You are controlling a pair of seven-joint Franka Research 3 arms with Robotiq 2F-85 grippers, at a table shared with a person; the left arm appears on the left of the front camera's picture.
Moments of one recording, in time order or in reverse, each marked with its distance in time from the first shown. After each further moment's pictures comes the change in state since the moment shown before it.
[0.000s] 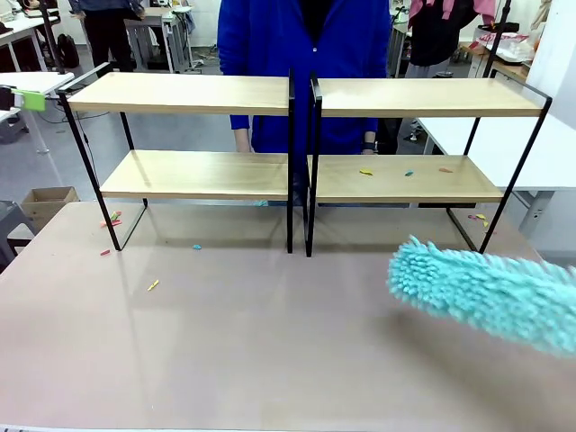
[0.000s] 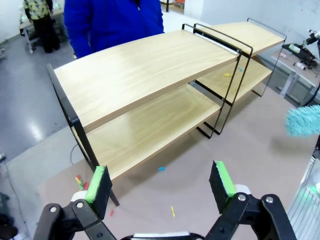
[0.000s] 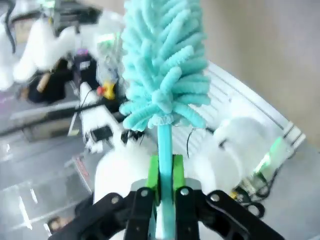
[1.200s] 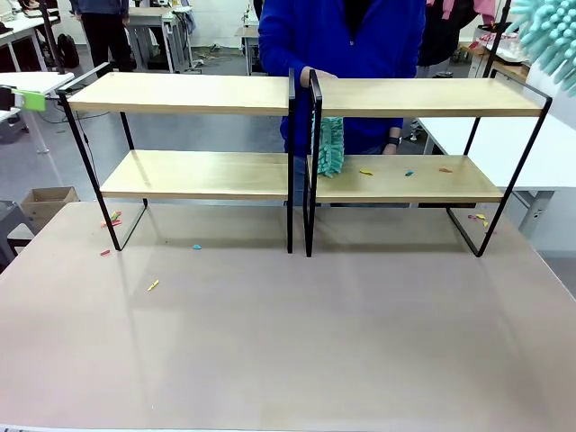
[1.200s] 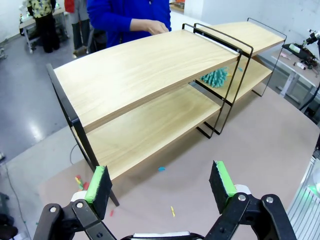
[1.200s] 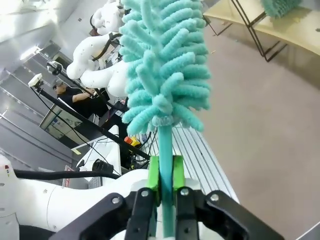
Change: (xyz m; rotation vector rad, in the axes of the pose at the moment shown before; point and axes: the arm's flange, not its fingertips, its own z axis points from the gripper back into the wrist) left arm 0.000 0.000 0.000 0.000 0.000 0.000; right arm -0.034 -0.022 0.131 0.236 -0.539 0.548
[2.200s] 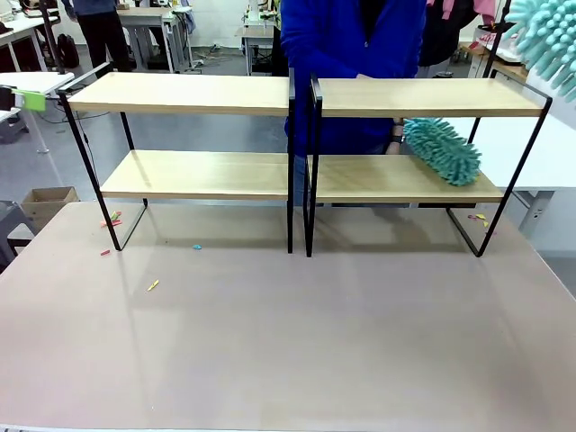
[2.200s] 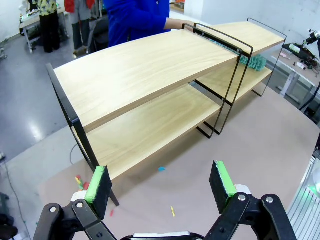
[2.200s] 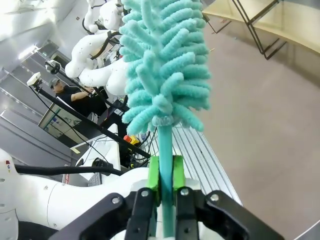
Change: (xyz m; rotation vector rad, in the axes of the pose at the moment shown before) left arm 0.000 0.000 0.000 0.000 0.000 0.000; right arm -0.001 0.003 -0.001 -0.005 0.008 0.002
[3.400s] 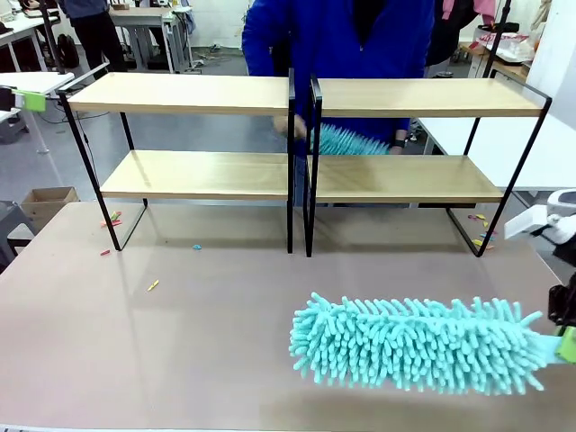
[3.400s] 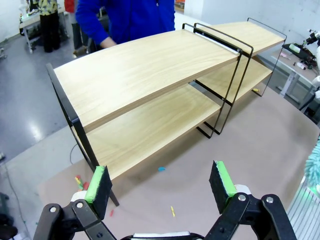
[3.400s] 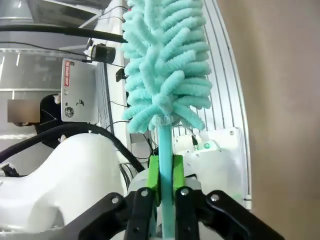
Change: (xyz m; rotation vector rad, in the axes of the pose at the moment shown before) left arm 0.000 0.000 0.000 0.000 0.000 0.000; right arm -0.007 -0.113 -0.254 0.233 0.819 -0.066
